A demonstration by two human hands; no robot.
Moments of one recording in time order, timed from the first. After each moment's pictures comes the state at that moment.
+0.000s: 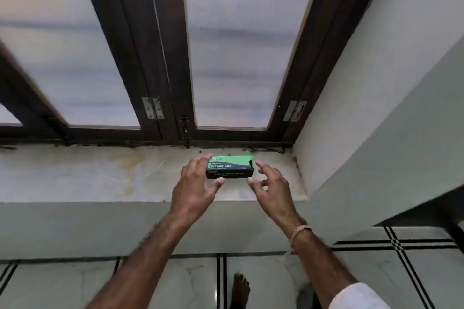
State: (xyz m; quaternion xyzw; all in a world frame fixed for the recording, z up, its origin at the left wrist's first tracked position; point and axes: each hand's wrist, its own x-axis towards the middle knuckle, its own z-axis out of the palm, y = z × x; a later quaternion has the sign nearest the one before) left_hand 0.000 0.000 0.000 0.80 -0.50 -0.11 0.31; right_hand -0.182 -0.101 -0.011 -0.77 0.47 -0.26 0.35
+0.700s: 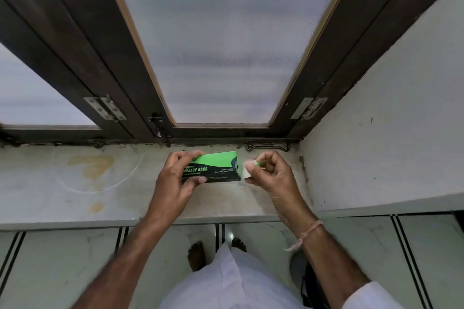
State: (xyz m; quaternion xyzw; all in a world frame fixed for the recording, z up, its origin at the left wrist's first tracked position) left_hand 0.043 -0.064 -0.032 0.75 -0.45 -0.25 0.42; right_hand -0.167 -0.187 -0.024 -0.49 0.44 -0.29 0.69
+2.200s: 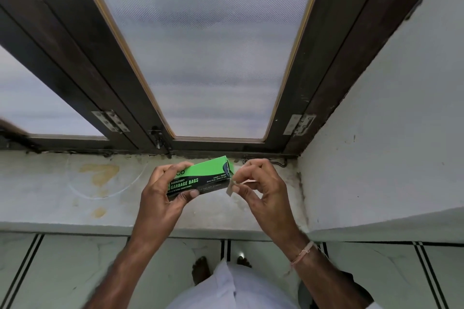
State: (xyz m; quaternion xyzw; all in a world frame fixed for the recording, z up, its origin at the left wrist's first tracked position) left_hand 0.017 -0.048 0.014 0.76 -0.41 -0.19 0.46; right_hand -0.173 -0.184 0.002 -0.74 0.30 -0.33 0.51
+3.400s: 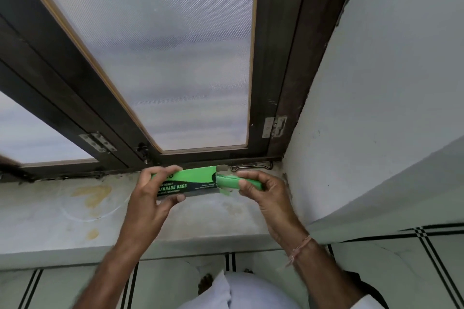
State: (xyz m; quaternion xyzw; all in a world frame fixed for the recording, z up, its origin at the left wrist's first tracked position) left_hand 0.026 -0.061 0.032 0.79 -0.49 -0.12 0.35; right_hand -0.192 -0.198 -0.008 -0.46 0.41 -0.35 0.71
